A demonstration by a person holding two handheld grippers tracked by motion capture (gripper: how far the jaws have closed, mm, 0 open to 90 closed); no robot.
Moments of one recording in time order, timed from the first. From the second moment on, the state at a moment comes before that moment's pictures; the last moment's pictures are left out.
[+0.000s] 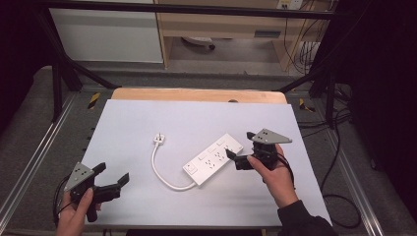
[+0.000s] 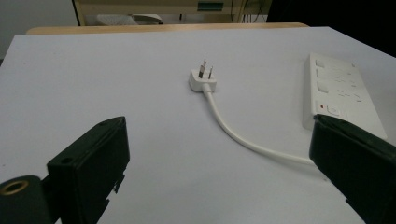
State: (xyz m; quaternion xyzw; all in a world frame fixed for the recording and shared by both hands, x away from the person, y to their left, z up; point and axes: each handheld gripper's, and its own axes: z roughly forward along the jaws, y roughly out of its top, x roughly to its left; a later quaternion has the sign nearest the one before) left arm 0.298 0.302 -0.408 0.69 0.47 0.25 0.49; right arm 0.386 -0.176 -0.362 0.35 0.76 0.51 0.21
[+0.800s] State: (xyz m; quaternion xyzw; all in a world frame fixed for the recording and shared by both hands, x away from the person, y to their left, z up) left arm 0.298 0.301 -0.408 0.69 0.46 0.25 0.49; right arm 0.405 -0.155 -0.360 0.35 0.76 0.51 0.23
